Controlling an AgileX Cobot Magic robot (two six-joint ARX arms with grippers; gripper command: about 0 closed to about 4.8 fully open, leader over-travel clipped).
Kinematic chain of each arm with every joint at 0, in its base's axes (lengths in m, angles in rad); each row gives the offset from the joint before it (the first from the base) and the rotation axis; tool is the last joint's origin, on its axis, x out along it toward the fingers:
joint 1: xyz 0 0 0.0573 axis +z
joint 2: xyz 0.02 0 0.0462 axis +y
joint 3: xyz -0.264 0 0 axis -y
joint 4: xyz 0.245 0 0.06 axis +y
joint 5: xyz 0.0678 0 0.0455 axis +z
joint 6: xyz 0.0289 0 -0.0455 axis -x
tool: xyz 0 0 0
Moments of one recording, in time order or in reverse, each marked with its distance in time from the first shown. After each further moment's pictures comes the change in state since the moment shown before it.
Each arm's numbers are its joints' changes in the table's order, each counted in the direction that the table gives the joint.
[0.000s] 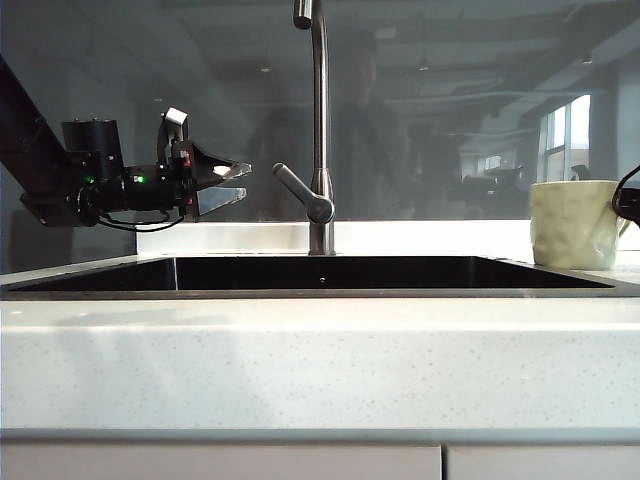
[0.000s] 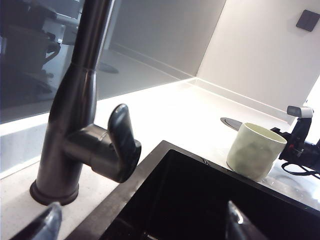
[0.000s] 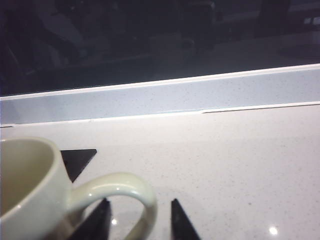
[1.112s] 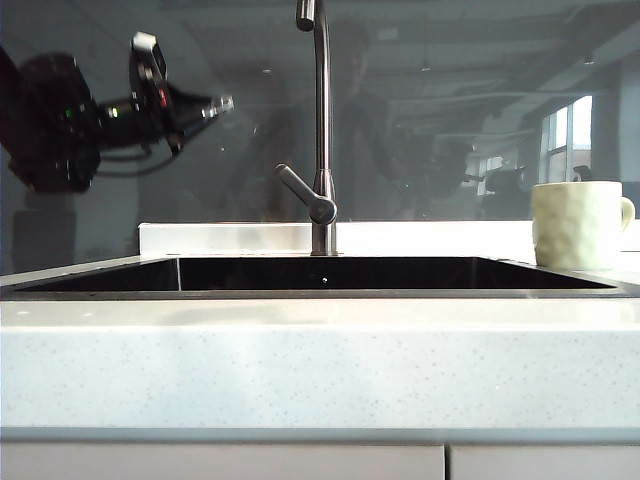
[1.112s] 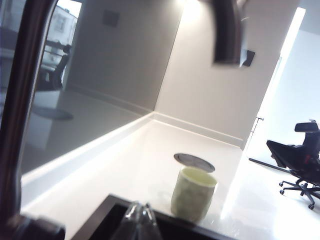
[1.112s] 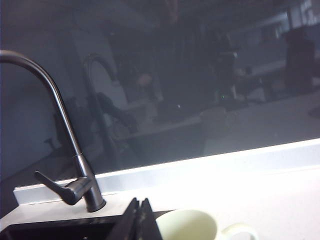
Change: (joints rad) left arm 0.019 -0.092 -0.003 -0.499 -0.044 0.529; right arm -0.047 -0.874 -0.404 0.230 0.078 -0.267
